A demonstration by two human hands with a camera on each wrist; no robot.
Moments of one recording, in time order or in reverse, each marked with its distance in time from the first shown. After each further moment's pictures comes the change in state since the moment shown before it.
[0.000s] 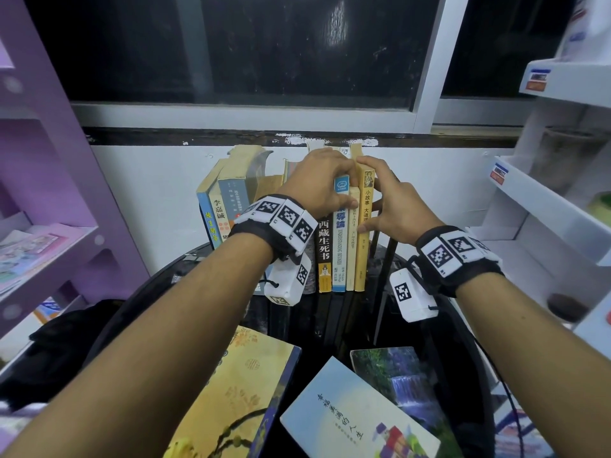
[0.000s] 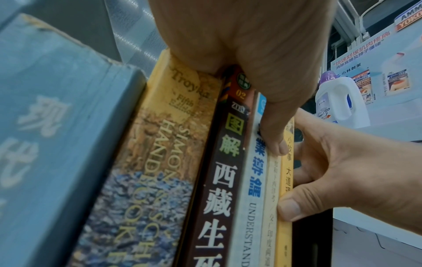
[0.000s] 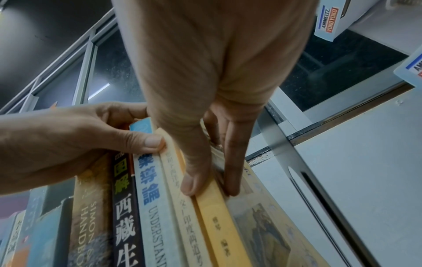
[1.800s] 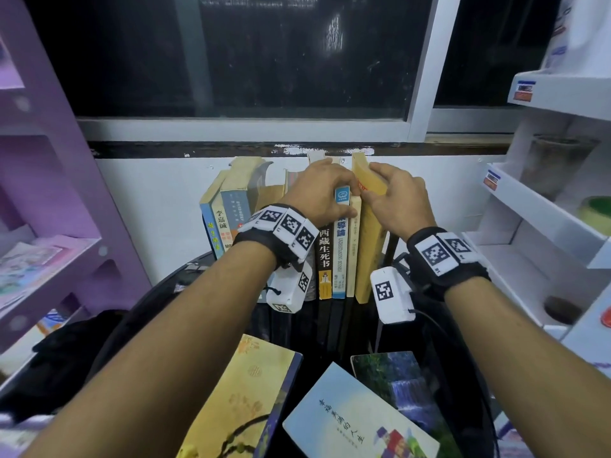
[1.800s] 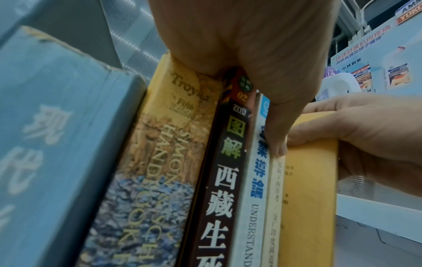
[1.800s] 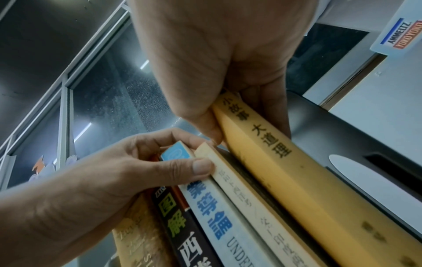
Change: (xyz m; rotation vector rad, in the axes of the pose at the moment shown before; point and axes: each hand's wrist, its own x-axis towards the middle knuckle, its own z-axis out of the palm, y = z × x) left_hand 0.002 -0.003 0.005 -0.010 0.018 0.054; right_hand -0.004 -0.035 -0.009 -0.067 0.351 0.217
